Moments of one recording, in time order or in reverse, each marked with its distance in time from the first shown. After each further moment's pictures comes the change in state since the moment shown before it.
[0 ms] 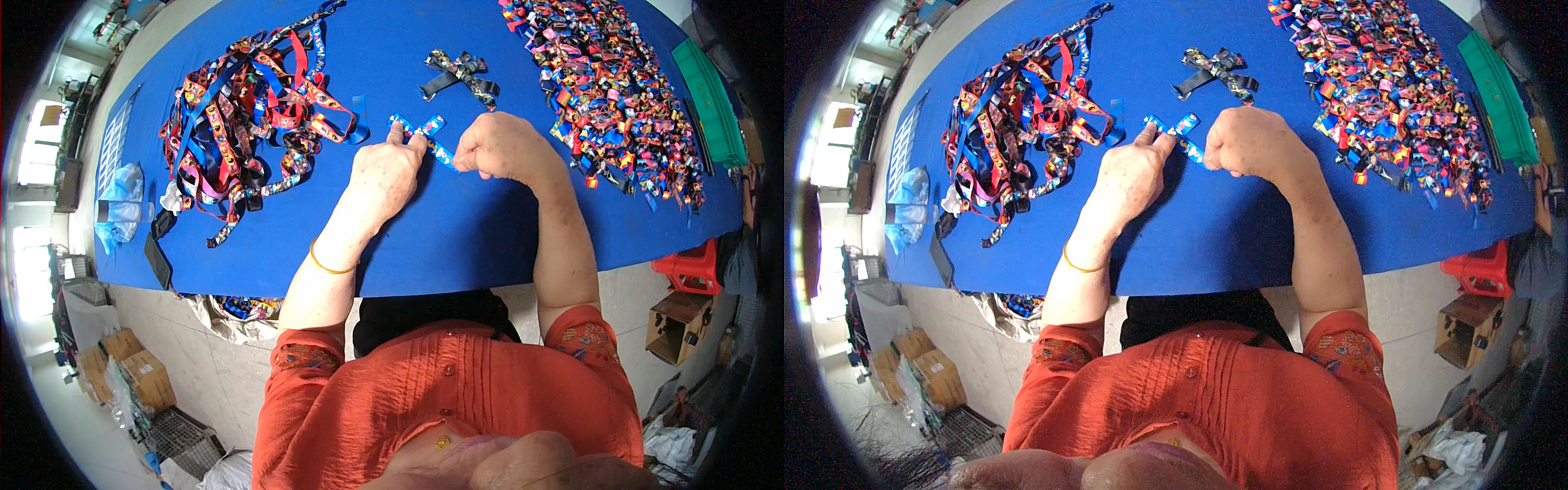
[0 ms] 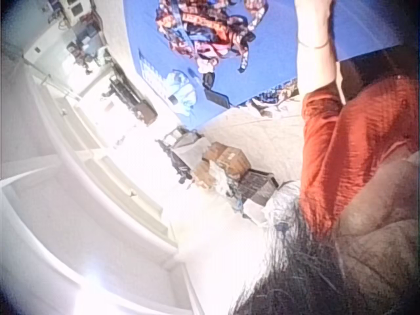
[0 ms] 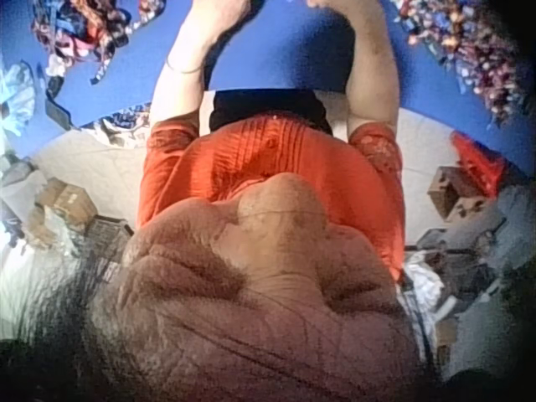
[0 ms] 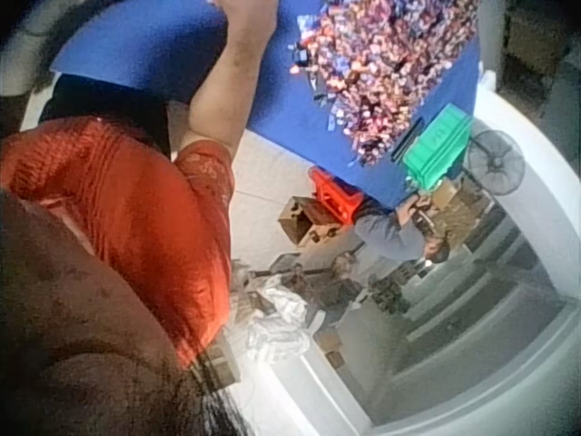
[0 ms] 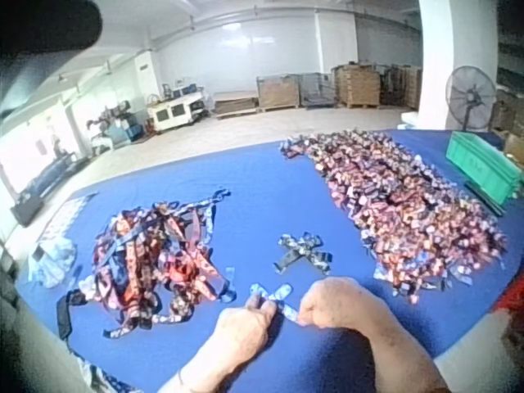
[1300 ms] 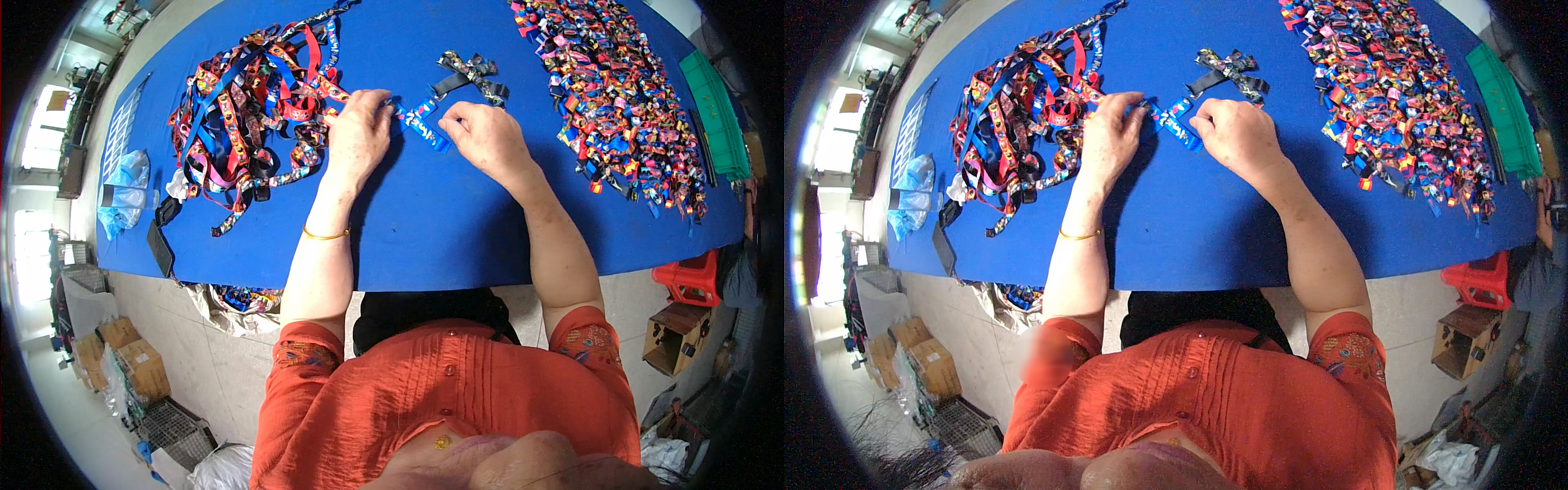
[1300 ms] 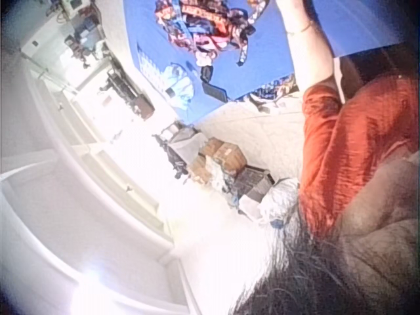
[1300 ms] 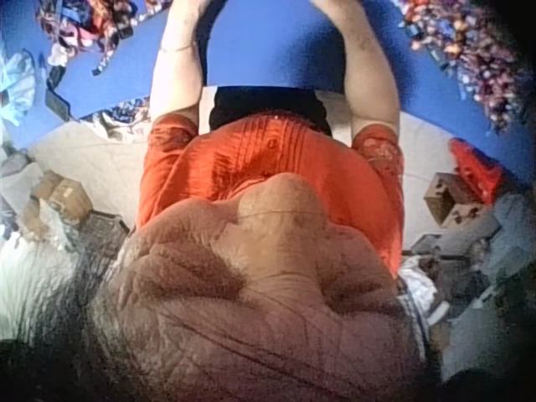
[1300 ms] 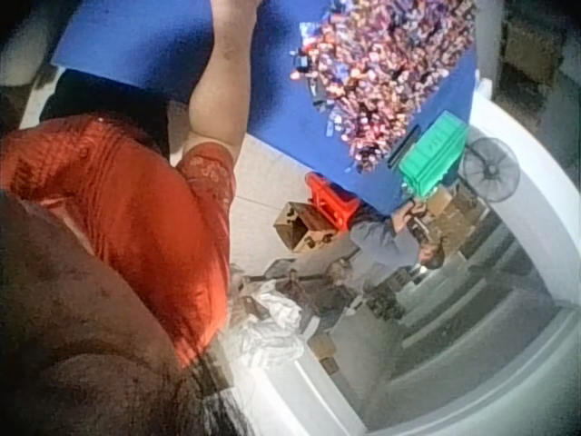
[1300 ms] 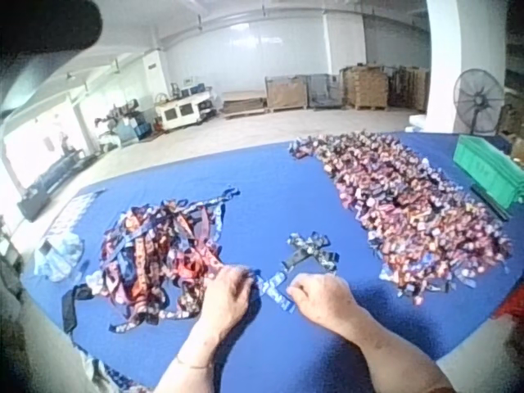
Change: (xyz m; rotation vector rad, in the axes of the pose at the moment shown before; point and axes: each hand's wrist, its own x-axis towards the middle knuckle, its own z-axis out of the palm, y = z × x) left_hand 0.014 -0.056 0.017 -0.444 0.436 -0.260; right_hand 0.031 -0.002 0.038 -0.010 0.524 -0.053
